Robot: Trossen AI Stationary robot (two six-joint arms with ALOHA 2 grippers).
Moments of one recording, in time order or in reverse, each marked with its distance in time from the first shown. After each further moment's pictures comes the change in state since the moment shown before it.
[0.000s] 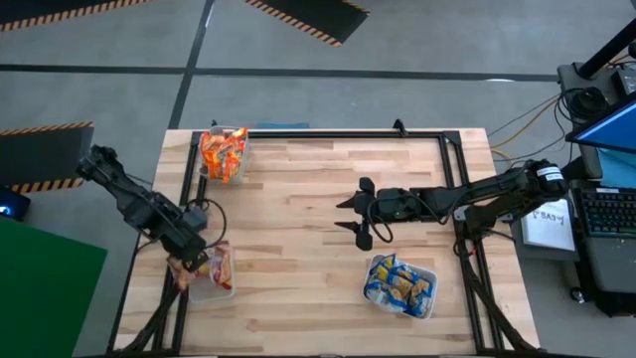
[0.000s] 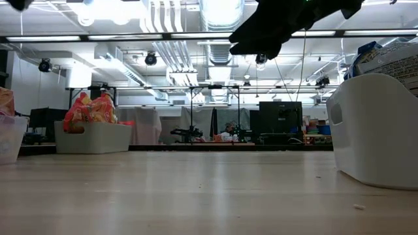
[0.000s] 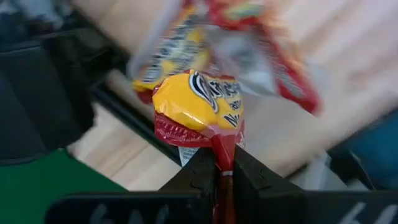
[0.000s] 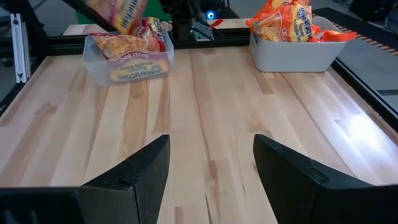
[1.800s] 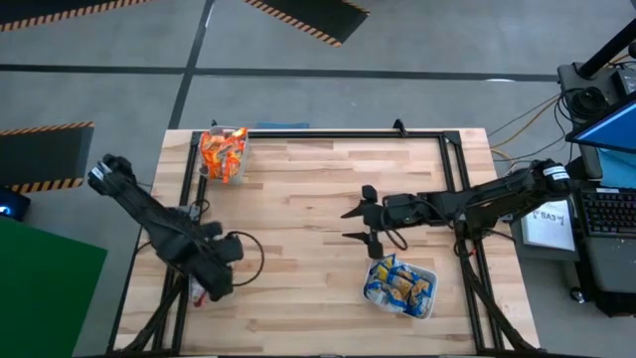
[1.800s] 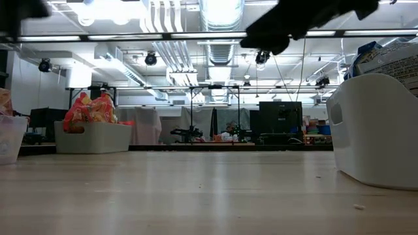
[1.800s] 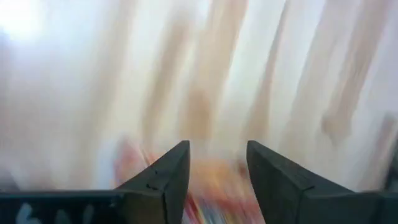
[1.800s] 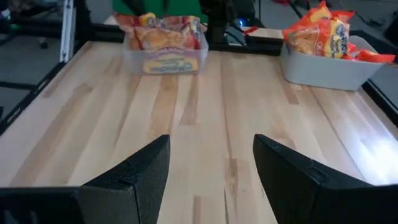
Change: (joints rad) left arm -0.064 0.288 0.021 0.319 -0.333 0.446; right arm 0.042 -0.062 -0.070 0.033 -0.070 -0.100
